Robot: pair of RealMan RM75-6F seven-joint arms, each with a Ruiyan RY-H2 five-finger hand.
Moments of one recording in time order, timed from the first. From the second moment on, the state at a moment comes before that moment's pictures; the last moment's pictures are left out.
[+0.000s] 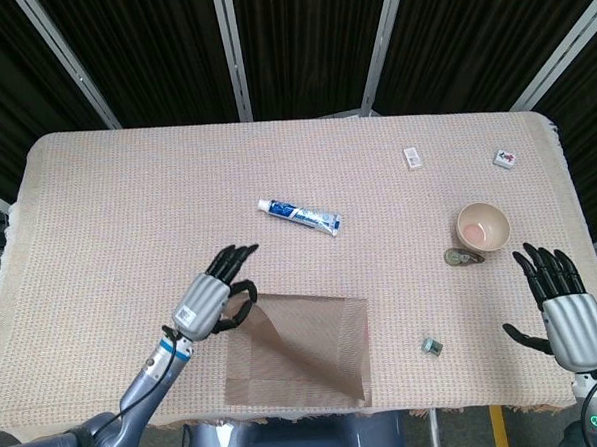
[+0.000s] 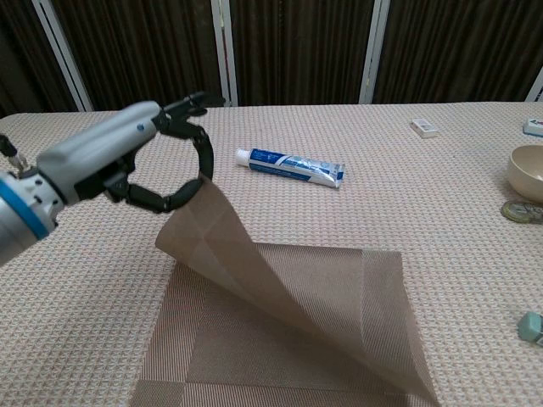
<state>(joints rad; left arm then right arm) -0.53 -1.66 -0.19 -1.53 1.58 1.15 0.01 0.11 -1.14 0.05 -1.57 -1.62 1.58 0.00</state>
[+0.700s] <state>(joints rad) -0.56 -1.59 -0.30 -1.21 1.37 1.12 -0.13 0.11 -1.16 0.06 -1.57 -1.60 1.55 -0.03</state>
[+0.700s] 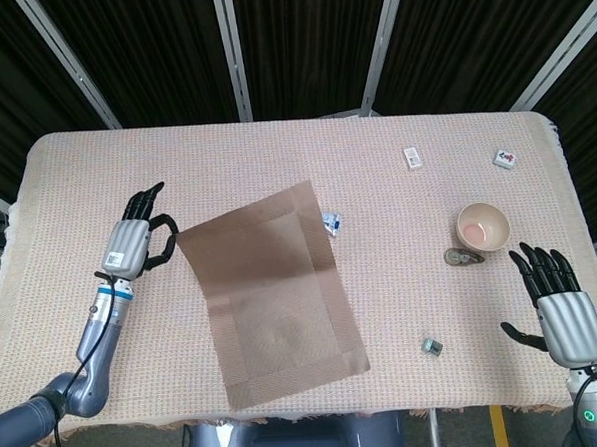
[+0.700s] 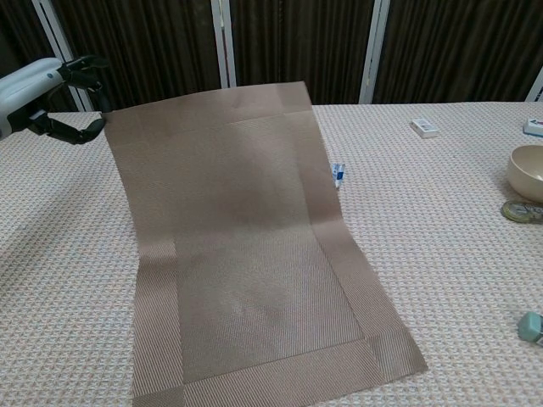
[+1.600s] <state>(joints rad) -0.33 -1.27 -0.15 -1.70 1.36 1.37 0.29 0.24 -1.18 -0.03 -1.59 -1.77 1.33 -0.11</state>
